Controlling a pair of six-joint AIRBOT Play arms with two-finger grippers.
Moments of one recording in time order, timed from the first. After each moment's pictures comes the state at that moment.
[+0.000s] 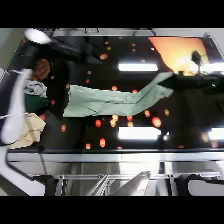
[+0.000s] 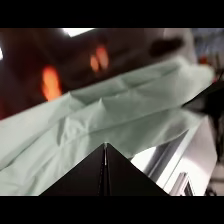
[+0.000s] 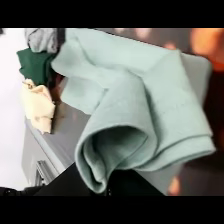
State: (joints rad) left arm -0.10 -1.81 1.97 0.59 -1.33 -1.35; right arm -0.18 -1.51 1.21 -0.35 1.33 0.96
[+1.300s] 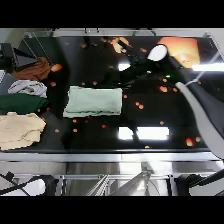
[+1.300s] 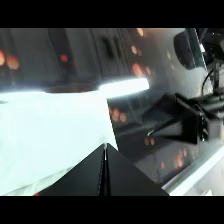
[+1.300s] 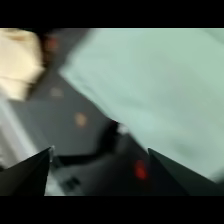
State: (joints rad) left arm 0.37 -1.36 1.53 0.54 -1.48 -1.15; right arm 0.36 -1.74 1.68 -0.81 1.22 1.39
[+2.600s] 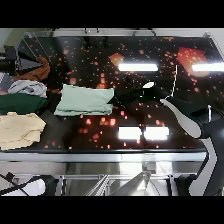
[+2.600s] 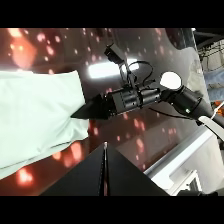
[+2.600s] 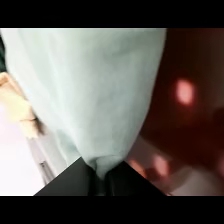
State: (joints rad) left arm 0.35 -1.36 1.53 0.55 -1.54 -1.19; right arm 0.32 -2.03 1.45 -0.24 1.05 1.17
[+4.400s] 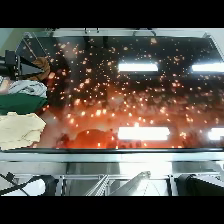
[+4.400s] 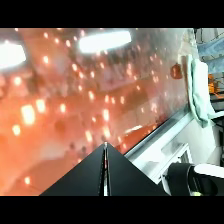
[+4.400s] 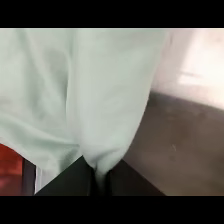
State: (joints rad) left arm 0.35 -1.36 1.53 0.56 -1.64 -1.20; right arm -1.44 -1.29 0.94 -1.41 1.04 1.49
